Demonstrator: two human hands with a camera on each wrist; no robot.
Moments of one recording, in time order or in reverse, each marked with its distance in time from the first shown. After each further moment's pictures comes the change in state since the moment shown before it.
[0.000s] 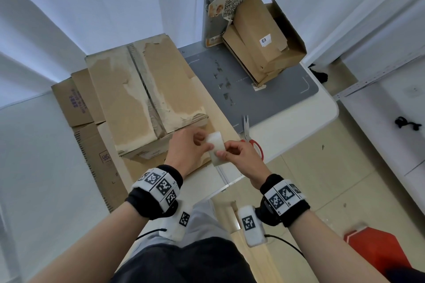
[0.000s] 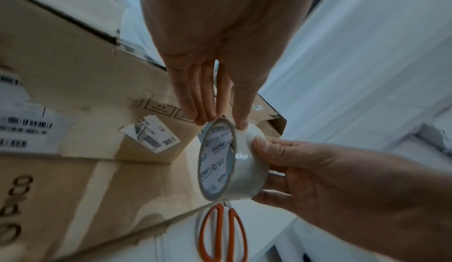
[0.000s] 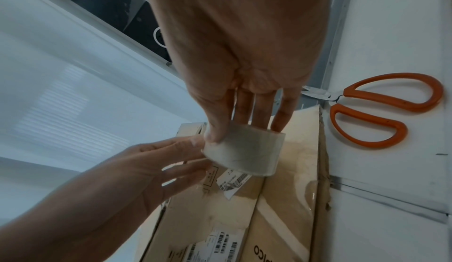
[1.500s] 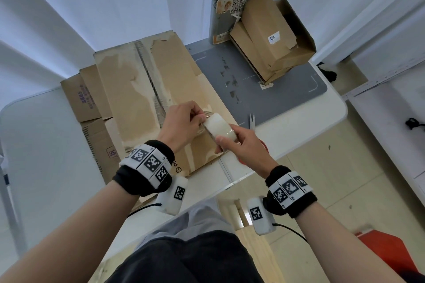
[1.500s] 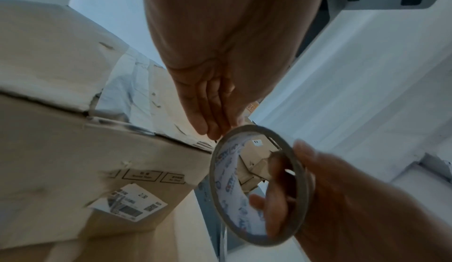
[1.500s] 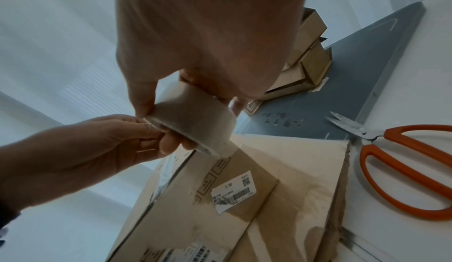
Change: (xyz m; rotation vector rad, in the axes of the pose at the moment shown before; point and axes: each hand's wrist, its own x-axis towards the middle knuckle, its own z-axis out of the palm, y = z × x) left_hand 0.024 0.023 -0.043 0.128 0.057 0.127; right_hand -0.010 -0.057 0.003 -0.076 -0.079 -0.184
